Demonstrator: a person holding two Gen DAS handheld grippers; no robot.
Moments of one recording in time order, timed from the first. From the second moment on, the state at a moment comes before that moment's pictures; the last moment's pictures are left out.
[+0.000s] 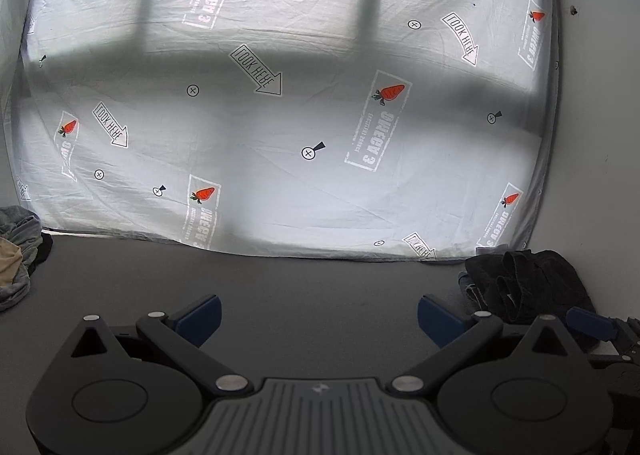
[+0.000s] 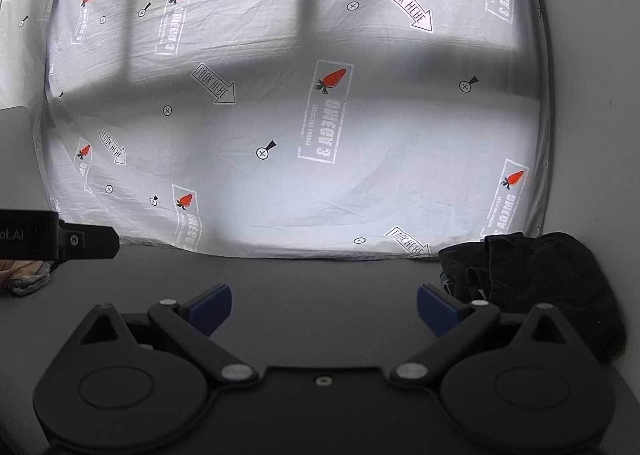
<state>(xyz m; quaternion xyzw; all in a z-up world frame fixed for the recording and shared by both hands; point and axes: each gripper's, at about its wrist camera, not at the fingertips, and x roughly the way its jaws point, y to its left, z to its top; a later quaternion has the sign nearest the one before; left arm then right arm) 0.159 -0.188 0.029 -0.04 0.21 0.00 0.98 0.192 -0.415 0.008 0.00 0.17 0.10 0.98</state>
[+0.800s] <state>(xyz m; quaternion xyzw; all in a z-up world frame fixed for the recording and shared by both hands) 0.030 0.048 -0.009 -0.03 0.35 0.02 0.93 0.028 -0.174 0.001 0.00 0.30 0.03 0.95</state>
